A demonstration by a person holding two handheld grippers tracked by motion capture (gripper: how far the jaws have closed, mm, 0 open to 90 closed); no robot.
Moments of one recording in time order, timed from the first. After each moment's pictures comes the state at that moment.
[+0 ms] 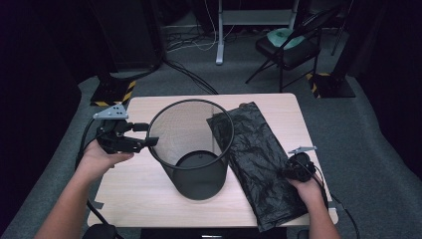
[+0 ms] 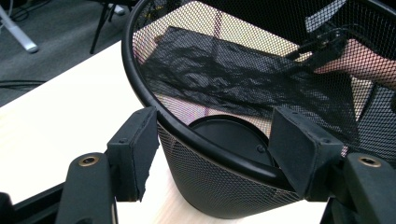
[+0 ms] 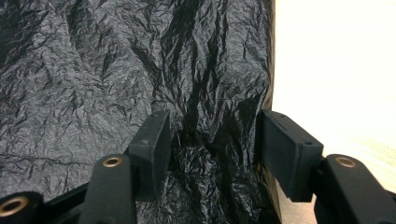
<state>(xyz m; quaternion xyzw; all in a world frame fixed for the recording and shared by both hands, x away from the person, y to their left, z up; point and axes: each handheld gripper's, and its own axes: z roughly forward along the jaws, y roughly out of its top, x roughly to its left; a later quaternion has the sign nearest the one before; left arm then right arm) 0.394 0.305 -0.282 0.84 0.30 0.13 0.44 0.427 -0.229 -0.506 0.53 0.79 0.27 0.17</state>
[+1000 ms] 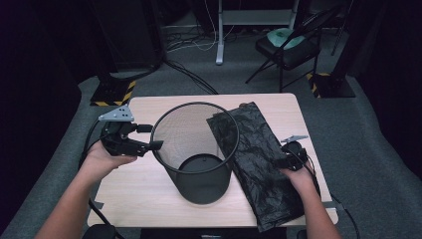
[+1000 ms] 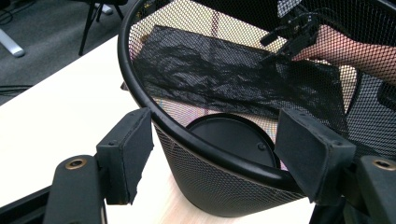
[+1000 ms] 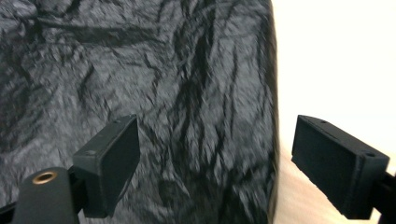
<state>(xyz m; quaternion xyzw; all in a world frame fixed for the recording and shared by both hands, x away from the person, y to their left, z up) 0.393 0.296 -0.281 0.85 0.28 0.12 0.44 0.459 -0.207 -0.490 0.52 0.79 0.27 0.19</state>
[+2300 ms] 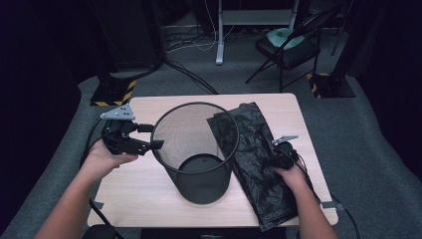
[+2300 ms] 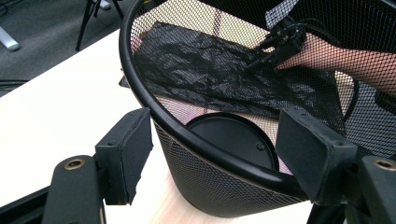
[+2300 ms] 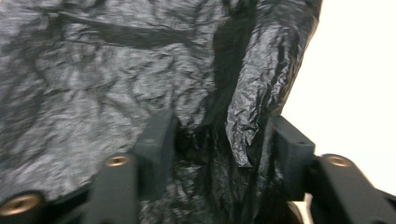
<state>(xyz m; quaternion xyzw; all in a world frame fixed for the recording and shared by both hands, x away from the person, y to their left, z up) 0.397 0.296 -0.283 0.85 0.29 0.11 0.44 0.472 -0.190 -0.508 0.48 0.81 0.29 0.17</state>
